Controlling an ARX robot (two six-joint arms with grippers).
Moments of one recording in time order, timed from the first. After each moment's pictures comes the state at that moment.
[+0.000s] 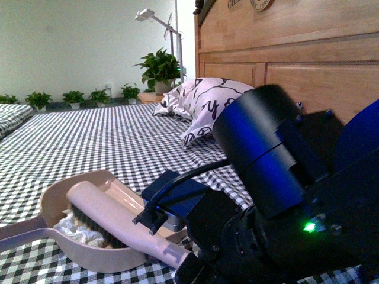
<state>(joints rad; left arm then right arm) 0.21 1.52 0.81 -0.13 0.49 0.90 0.69 1.77 1.02 -0.04 -0.10 -0.45</state>
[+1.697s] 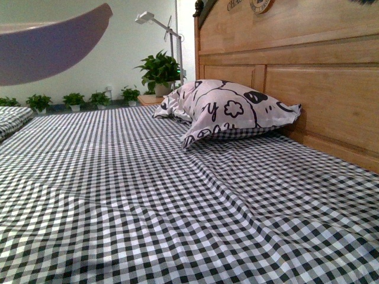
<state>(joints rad) -0.10 0.85 0.51 0.34 -0.11 0.15 0.07 0.86 0.85 -0.09 -0.41 -0.08</state>
